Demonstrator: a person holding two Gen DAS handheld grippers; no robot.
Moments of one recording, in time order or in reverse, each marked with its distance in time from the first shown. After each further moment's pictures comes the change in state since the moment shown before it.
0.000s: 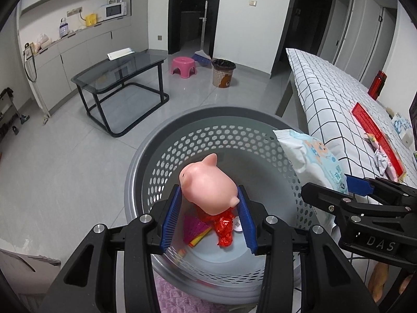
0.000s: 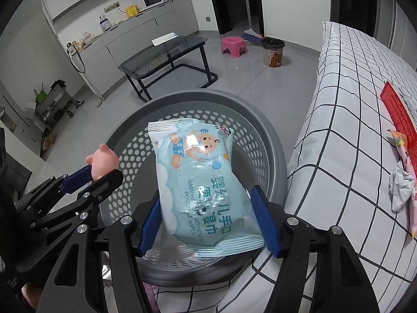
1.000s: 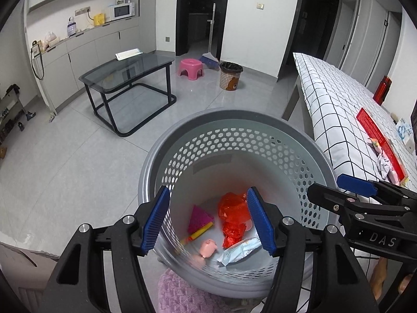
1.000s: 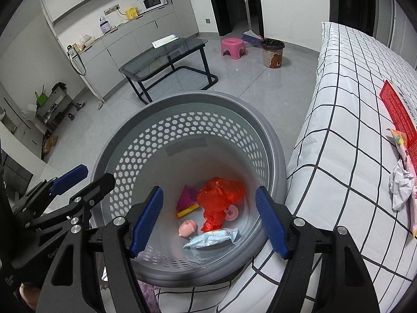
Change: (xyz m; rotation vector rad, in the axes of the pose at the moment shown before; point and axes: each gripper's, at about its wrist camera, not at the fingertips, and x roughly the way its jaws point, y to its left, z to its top) left arm -0.012 0.009 -0.003 -0.024 -0.015 0.030; right arm -0.003 0.000 -0.001 0.005 -0.014 0.006
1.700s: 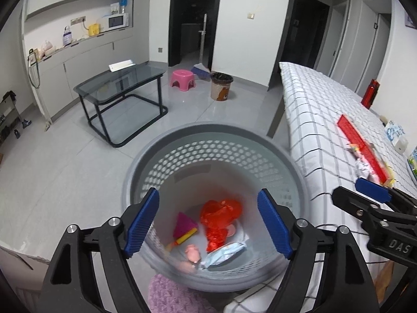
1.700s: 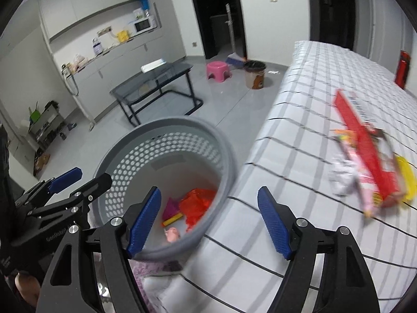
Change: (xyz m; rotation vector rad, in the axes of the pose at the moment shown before) left arm -0.026 -0.038 0.004 0.020 -0.062 -0.044; right arm -0.074 -0.032 -0.027 0.037 -0.151 -0.074
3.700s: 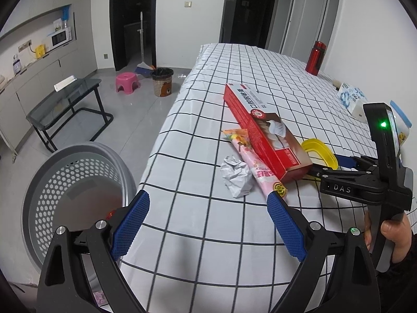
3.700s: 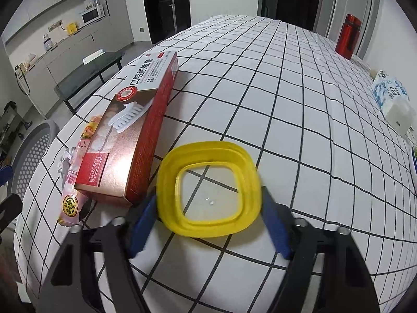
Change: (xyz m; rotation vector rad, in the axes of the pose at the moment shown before) left arm 0.024 -0.227 0.006 0.186 0.064 -0.165; right arm -0.005 -0.271 0.004 0.052 0.116 -0.225
